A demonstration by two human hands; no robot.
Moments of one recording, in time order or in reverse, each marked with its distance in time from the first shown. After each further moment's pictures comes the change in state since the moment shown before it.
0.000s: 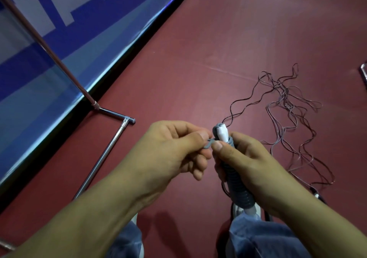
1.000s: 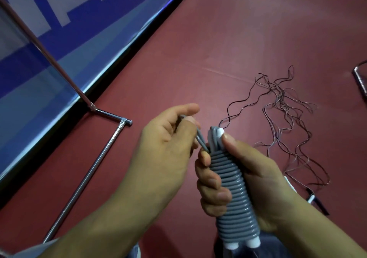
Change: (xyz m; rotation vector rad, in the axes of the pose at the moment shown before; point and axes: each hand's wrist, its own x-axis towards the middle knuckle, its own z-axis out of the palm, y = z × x) left_hand 0.000 -0.008 0.011 0.184 0.300 0.312; right_hand -0.009 -0.009 0.015 0.942 -0.602 0.316
